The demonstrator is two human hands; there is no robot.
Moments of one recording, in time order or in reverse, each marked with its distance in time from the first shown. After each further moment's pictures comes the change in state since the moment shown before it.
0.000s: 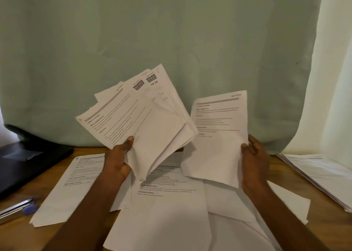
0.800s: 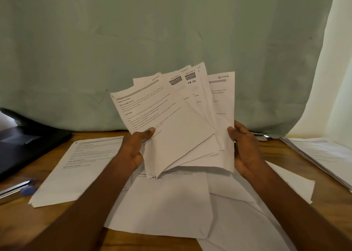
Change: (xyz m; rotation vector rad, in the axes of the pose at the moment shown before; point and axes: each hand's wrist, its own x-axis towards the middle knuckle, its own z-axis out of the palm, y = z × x) left_hand -0.016 -0.028 0.021 0.161 -0.111 -0.144; right_hand -0.012 0.007 0.008 0.187 -0.321 0.334
